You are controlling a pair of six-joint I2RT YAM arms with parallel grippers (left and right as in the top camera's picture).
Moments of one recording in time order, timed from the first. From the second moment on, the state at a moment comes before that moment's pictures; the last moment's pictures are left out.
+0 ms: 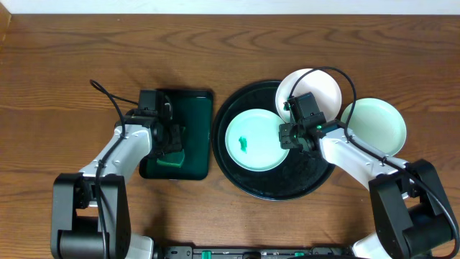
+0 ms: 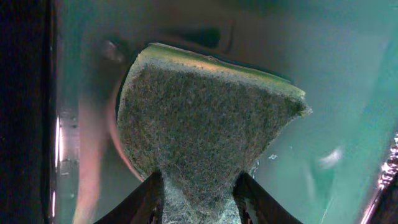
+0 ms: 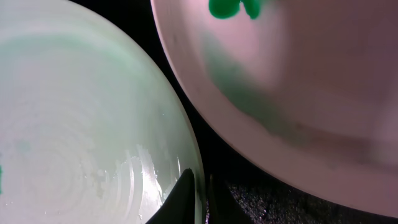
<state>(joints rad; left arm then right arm) -0.06 1.64 0.87 -0.59 0.10 -0.23 0.40 1.72 0.89 -0.32 -0.02 0.31</state>
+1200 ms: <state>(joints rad) -0.06 1.59 0.85 -0.58 0.10 -0.22 0.40 1.72 0.89 -0.32 -0.02 0.31</state>
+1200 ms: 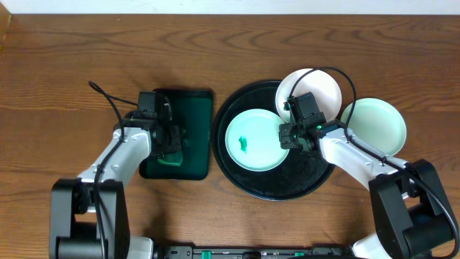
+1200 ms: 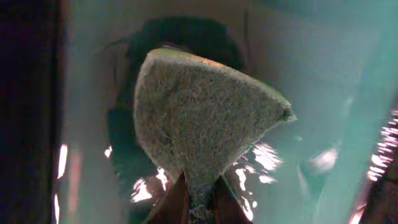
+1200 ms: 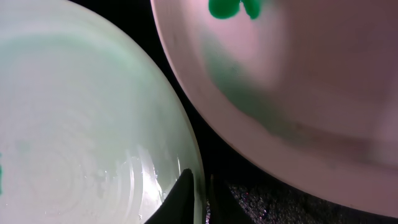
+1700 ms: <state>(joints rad) -0.06 1.22 0.91 -0.67 0.10 -0.22 0.40 1.72 0.89 -0.32 -0.03 0.33</state>
